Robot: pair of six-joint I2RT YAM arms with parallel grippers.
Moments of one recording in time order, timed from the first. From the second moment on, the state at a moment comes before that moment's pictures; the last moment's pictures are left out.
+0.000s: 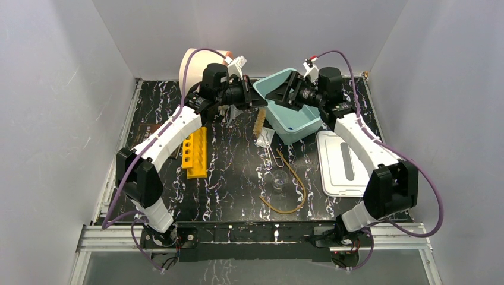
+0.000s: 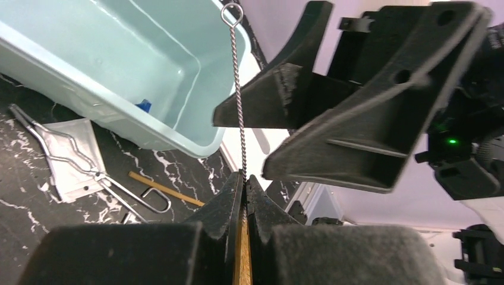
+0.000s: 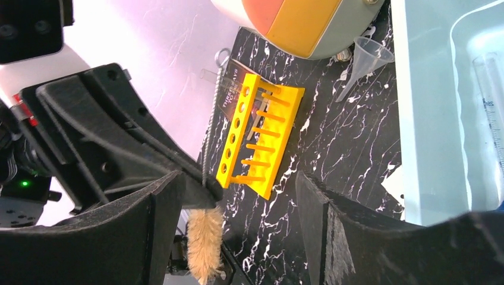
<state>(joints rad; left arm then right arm) -0.54 1.69 1.58 -0.27 0.52 -0.66 0.33 1.50 1.29 -0.09 -0.63 0.77</state>
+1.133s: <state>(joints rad) -0.46 1.61 1.57 -0.43 0.43 -0.54 0.33 1.64 1.78 -0.45 -0.43 0.41</state>
